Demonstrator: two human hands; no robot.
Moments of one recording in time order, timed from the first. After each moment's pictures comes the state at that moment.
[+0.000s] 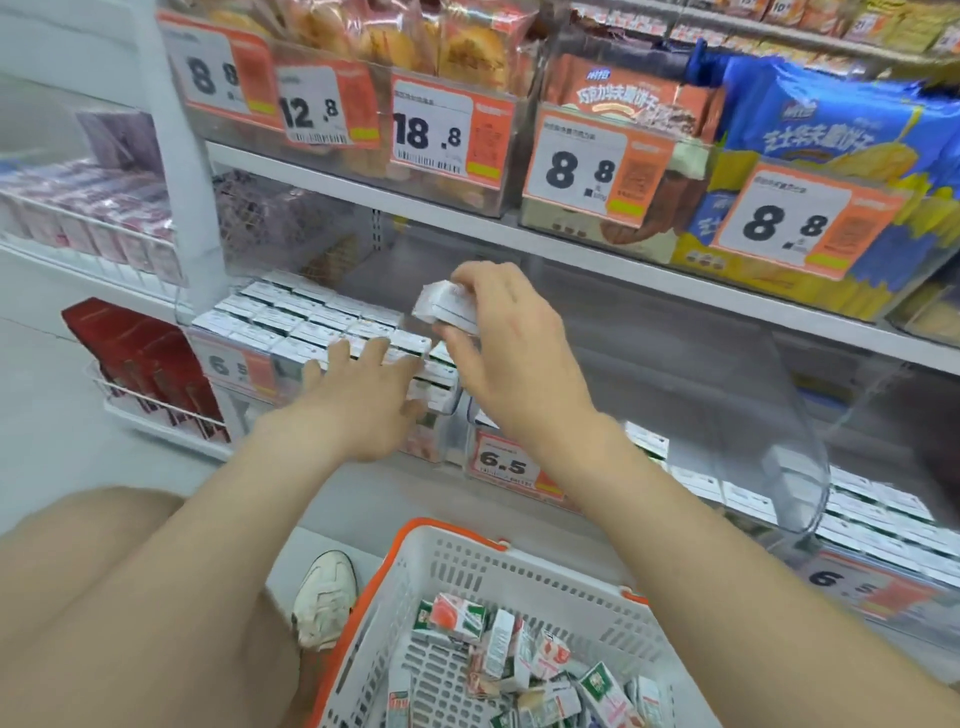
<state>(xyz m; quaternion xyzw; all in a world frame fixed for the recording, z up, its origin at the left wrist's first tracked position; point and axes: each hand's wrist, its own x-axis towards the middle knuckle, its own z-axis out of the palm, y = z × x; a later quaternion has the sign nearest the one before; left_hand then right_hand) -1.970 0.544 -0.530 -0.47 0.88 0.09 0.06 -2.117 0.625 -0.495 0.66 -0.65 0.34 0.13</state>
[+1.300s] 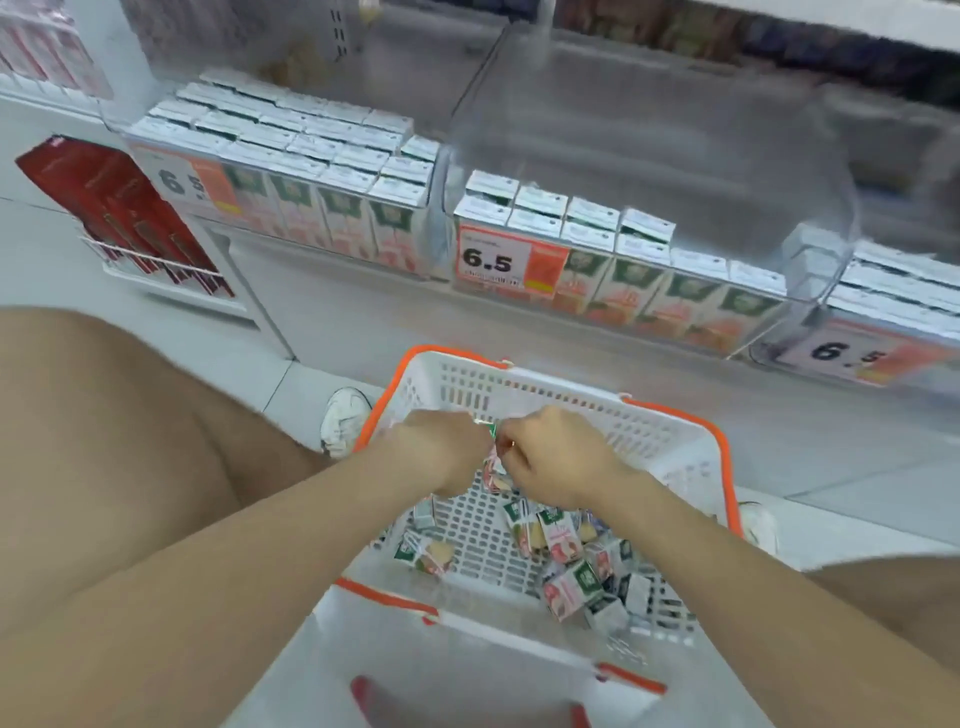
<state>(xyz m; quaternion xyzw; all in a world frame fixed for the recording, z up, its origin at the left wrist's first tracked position) -1.997 0.694 -0.691 -0.23 0.91 0.11 0.33 -2.130 0.797 -0.698 0.67 -0.72 0.00 -0.19</state>
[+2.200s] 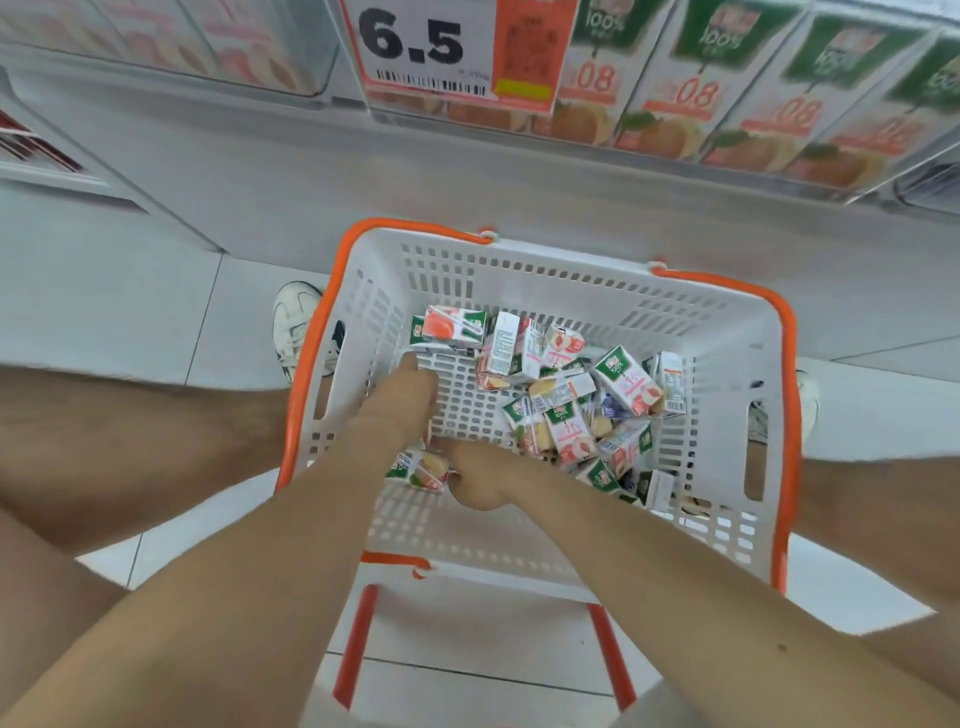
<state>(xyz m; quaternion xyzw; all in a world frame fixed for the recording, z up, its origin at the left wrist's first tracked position) -1.971 0.675 -0.907 -0.39 0.85 0.24 0.27 -2.061 0.806 -0.909 0.51 -0.62 -0.08 -0.58</state>
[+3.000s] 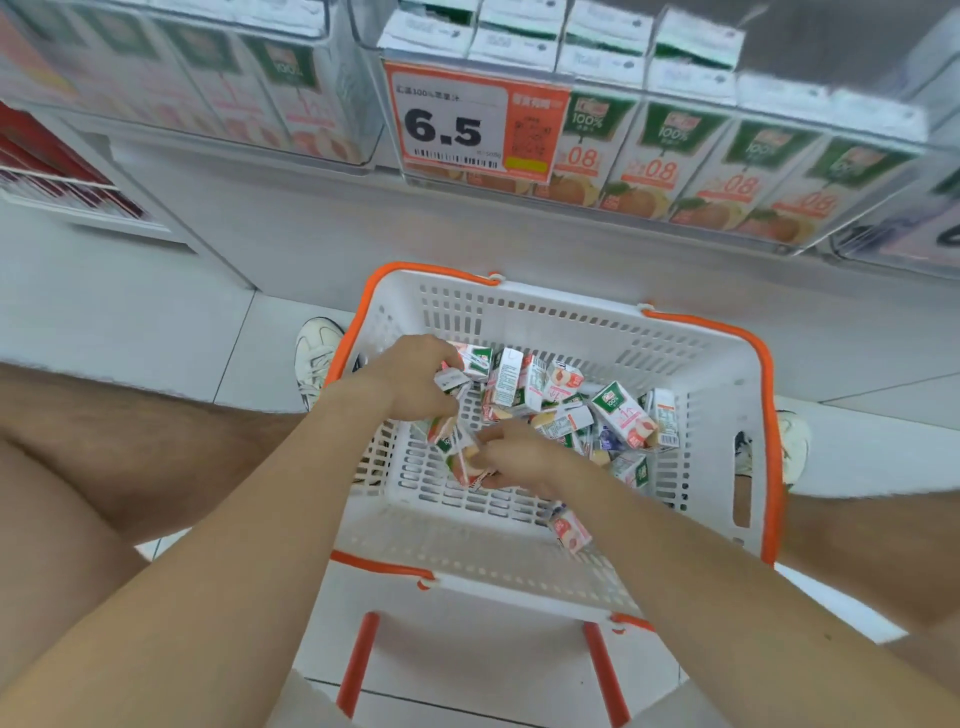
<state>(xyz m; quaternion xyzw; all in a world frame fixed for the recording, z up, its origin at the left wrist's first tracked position) -1.994 0.643 -0.792 -0.36 0.84 0.37 0.18 -2.105 0.802 -0.867 0.16 -0.70 0.23 -0.66</state>
